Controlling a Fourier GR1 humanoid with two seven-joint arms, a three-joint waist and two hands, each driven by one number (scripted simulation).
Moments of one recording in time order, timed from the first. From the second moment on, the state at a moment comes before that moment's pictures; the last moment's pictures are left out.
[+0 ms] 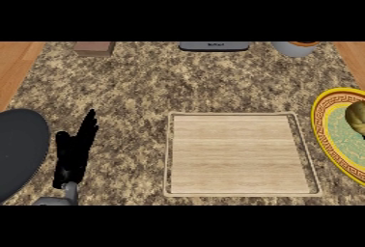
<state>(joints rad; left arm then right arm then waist) -0.01 0.22 -0.13 -1.49 0.04 0.25 0.22 -0.11 -0.59 -0.29 -1.55 0.57 -0.06 0.03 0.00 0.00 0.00</state>
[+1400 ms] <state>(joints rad) -0.04 0.18 -0.10 -1.47 0.00 0.21 0.23 -0.47 -0.76 -0.31 -0.48 0.63 0.15 -0.57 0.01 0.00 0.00</state>
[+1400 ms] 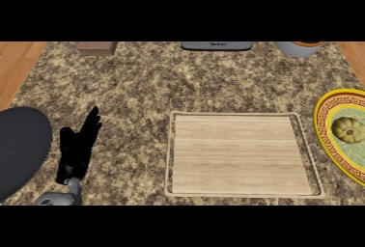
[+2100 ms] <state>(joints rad) -0.02 0.17 -0.10 -1.49 -0.01 0.21 0.23 -0.49 -0.84 -0.59 -0.29 0.29 0.45 -0.72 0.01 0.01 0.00</state>
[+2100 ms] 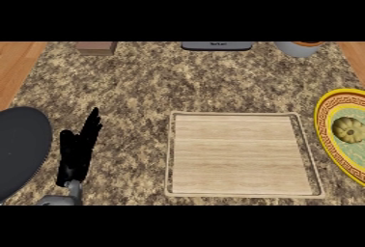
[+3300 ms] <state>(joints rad) -0.06 0.16 -0.07 -1.45 -0.03 0.18 0.21 -0.44 -0.82 -0.53 -0.21 0.28 0.33 -0.85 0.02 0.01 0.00</state>
